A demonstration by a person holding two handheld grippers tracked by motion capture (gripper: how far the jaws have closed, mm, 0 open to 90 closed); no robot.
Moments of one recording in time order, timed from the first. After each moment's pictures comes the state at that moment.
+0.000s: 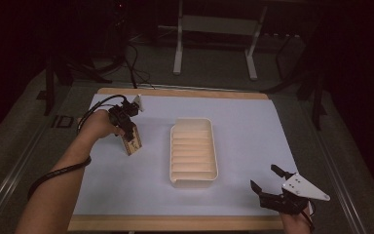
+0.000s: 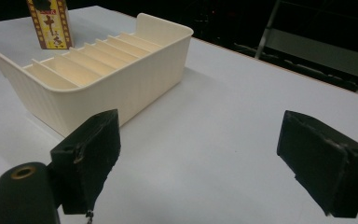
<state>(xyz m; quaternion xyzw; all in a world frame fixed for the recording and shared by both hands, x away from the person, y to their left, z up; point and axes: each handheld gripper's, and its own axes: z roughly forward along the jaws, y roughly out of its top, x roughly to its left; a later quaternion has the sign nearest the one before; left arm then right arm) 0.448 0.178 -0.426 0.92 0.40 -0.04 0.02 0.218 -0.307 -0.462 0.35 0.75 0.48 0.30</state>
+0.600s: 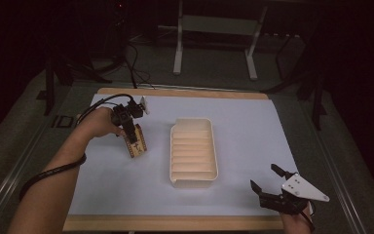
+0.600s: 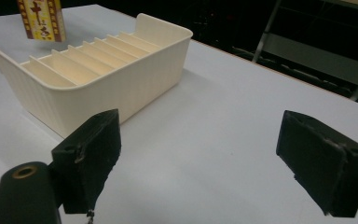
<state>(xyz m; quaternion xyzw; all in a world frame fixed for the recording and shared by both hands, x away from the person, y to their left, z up) 0.431 0.161 -0.401 0.95 0.29 -0.06 0.04 0.218 -0.306 -0.462 0.34 0.75 0.47 0.31</state>
